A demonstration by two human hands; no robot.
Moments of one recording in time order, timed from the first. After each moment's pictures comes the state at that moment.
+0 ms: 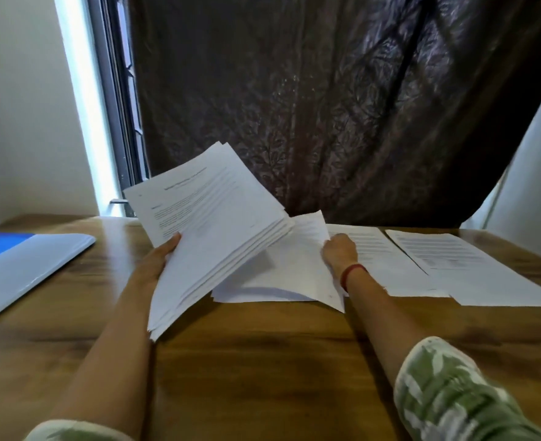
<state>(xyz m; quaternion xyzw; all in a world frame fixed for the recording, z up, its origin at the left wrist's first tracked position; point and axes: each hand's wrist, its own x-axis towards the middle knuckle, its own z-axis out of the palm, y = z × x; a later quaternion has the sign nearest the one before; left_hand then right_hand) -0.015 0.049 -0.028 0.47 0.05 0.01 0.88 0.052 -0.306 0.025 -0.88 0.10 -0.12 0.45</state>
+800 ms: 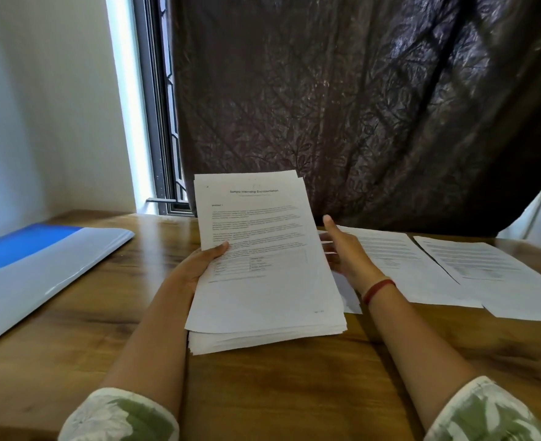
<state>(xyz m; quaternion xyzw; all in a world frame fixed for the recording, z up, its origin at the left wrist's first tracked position) -0.043 -0.004 0.002 0.55 0.03 -0.01 0.84 0.014 -0.278 0.042 -0.75 -0.05 0.00 0.66</state>
